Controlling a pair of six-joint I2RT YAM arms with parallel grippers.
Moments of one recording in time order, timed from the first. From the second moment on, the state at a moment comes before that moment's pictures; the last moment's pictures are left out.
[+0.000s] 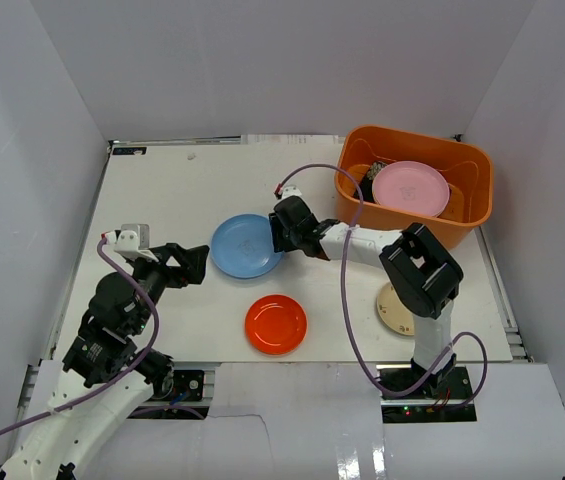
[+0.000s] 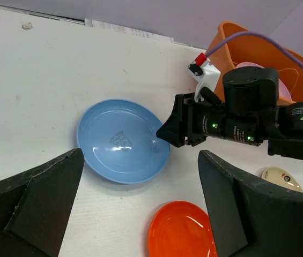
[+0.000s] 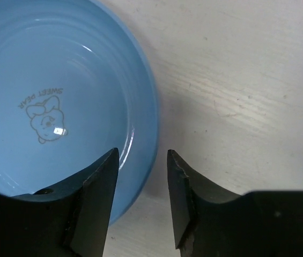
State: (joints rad) left arm -0.54 0.36 0.67 -0.38 -0.24 -0.39; right arm 0.81 1.92 1.24 -0.06 0.19 0.39
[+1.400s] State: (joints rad) left arm -0.56 0.79 0.59 -0.42 0.24 -0.53; right arm -0.07 1.43 1.03 -0.11 0.26 0.36
